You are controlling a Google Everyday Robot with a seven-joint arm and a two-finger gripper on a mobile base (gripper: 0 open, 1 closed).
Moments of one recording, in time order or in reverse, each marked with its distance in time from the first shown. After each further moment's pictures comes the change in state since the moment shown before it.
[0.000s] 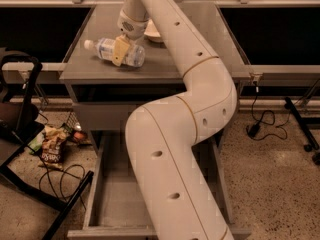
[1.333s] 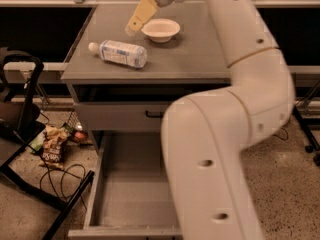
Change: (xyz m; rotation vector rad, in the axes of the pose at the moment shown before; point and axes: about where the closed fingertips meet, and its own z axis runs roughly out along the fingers) arm 0.018 -0.016 -0.135 0.124 -0.218 0.030
